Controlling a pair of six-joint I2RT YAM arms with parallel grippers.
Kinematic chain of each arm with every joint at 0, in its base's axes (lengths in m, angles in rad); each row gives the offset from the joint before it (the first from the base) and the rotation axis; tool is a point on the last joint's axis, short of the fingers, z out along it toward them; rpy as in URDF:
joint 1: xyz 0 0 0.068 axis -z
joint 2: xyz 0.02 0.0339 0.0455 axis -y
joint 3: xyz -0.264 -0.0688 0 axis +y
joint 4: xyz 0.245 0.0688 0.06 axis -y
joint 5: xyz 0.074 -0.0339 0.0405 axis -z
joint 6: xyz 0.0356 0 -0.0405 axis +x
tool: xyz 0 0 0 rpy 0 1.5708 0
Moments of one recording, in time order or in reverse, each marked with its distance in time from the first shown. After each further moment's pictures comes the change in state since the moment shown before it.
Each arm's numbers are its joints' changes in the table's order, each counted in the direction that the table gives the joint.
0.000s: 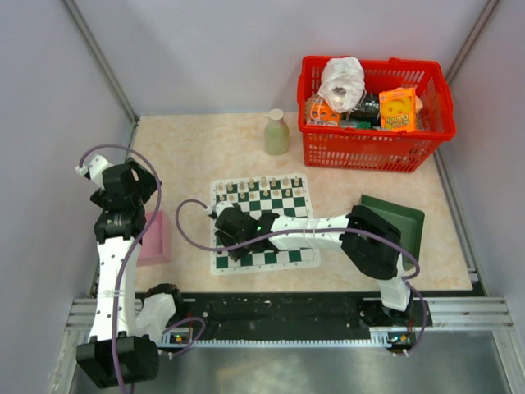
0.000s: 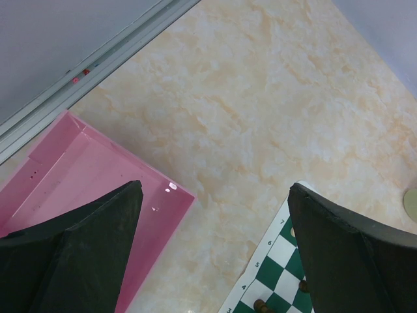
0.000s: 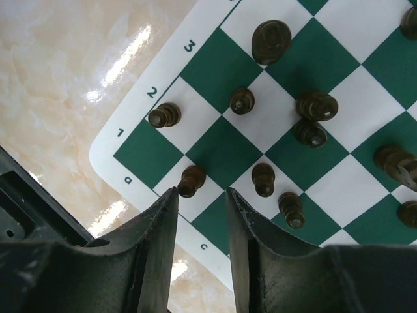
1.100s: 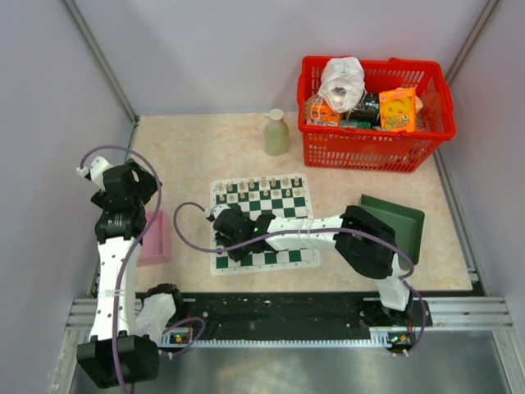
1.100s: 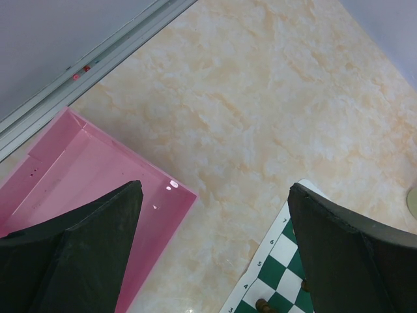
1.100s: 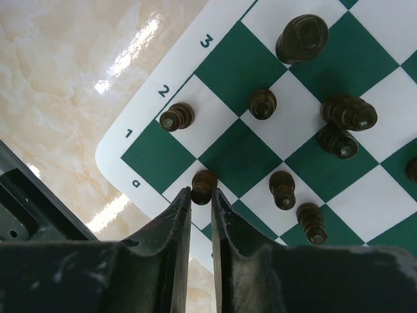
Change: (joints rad) left arm -0.005 0.000 0.013 0.004 0.004 0.000; right arm -0.006 -0.037 -0.014 0.006 -0.051 0.005
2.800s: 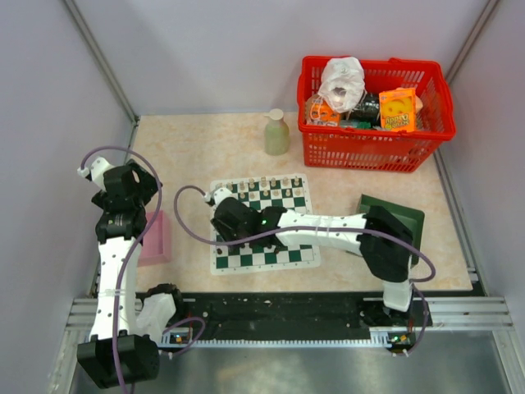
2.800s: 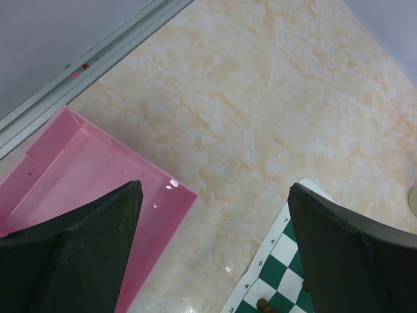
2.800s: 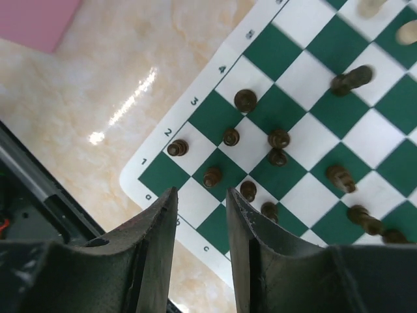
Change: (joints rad) left arm -0.002 0.000 0.011 0.008 0.004 0.000; right arm 0.003 0.080 -0.039 -0.009 0.114 -0.020
